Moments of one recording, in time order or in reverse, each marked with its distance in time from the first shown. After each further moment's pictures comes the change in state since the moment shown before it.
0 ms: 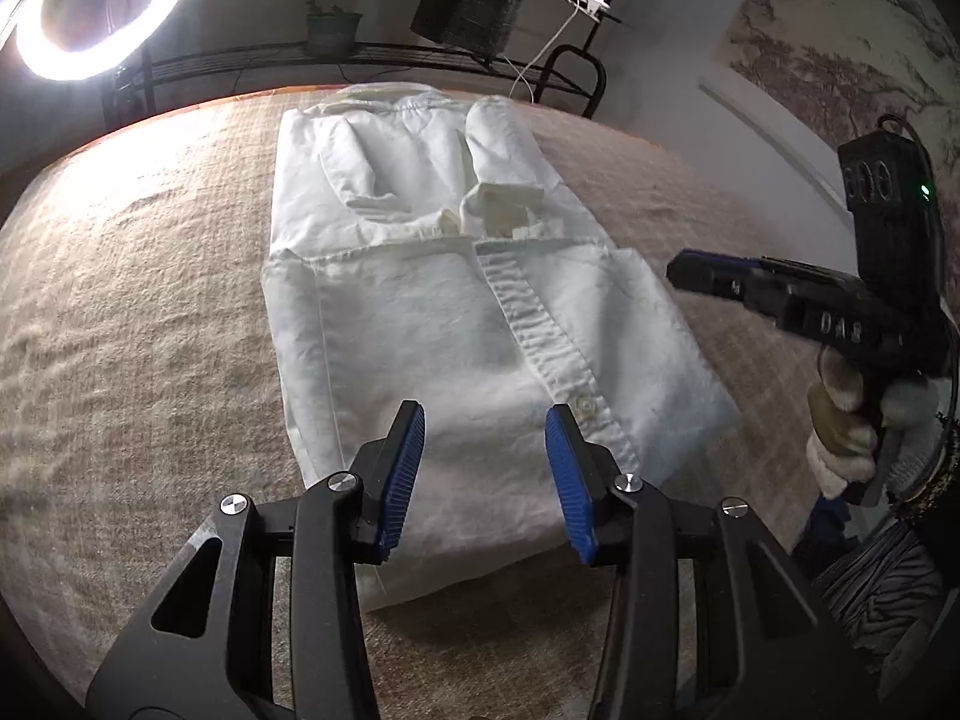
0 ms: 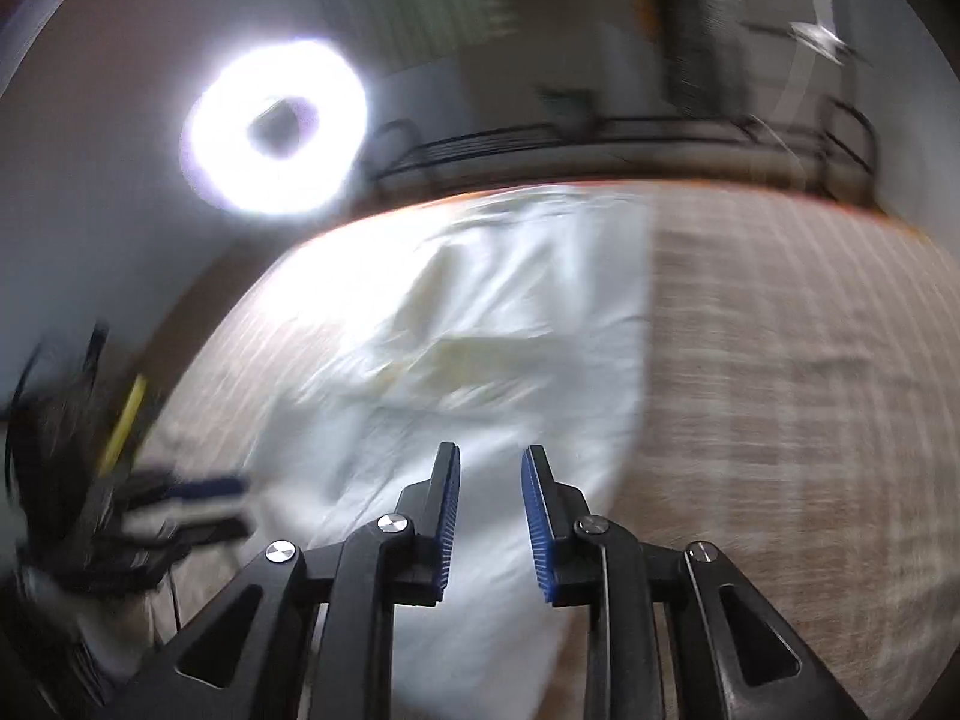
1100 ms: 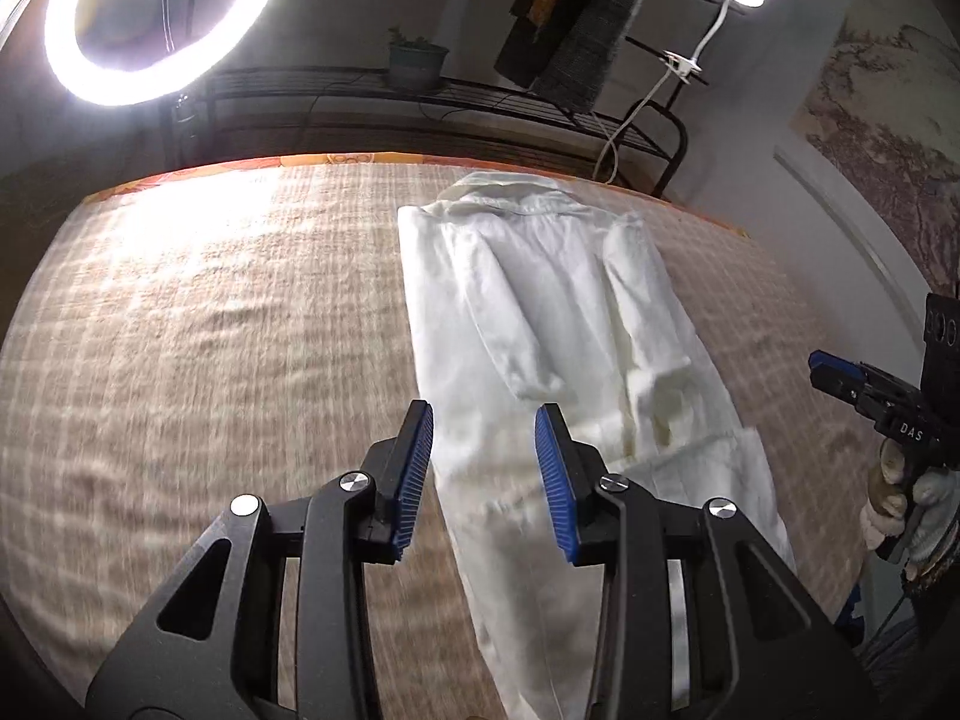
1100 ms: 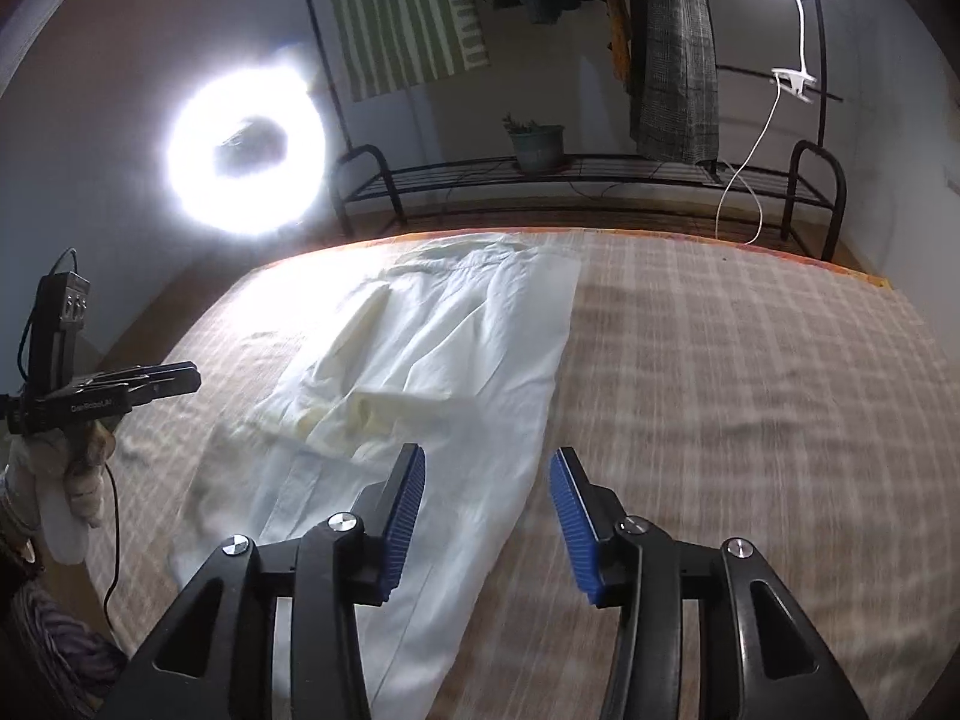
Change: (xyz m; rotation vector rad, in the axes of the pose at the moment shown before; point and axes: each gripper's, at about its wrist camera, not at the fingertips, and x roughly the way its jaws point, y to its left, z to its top) left arm 0.011 0.099 0.115 -0.127 -0.066 0.091; right arm -0.010 -0.053 0.039 0.023 -0.065 -0.089
